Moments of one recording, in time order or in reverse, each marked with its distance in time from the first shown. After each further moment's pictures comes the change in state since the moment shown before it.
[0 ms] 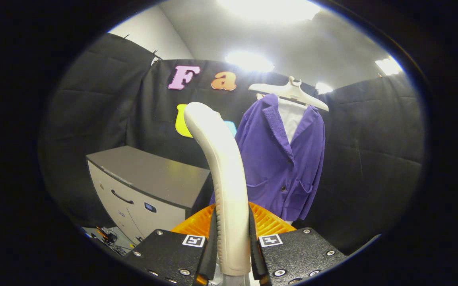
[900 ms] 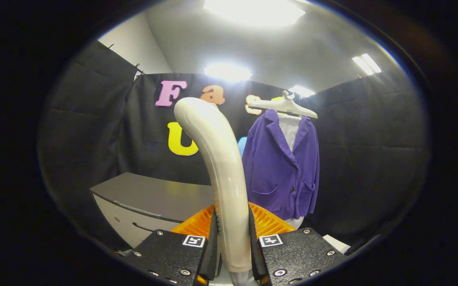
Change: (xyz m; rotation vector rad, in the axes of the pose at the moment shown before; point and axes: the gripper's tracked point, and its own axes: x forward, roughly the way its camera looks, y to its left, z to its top) arm -0.014 0.090 0.026 0.098 -0.053 -0.142
